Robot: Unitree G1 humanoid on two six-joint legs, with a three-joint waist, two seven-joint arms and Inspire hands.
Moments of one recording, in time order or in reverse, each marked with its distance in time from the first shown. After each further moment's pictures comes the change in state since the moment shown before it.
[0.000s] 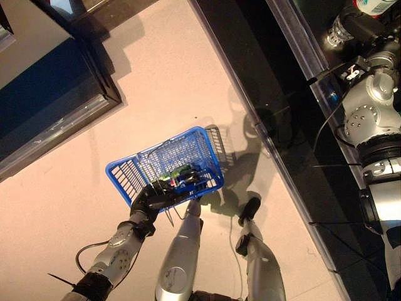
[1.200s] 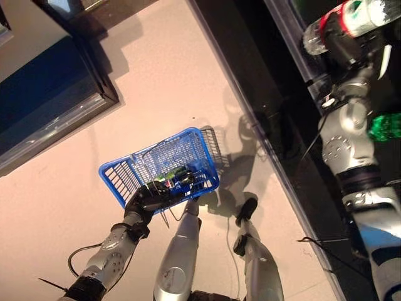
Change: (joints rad) left arm 0.051 0.025 0.031 -0.027 0.002 0.007 -0.020; right arm 0.410 0.179 -0.071 -0.509 -0.196 -0.037 -0.083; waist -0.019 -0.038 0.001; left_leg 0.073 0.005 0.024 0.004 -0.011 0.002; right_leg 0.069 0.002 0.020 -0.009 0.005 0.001
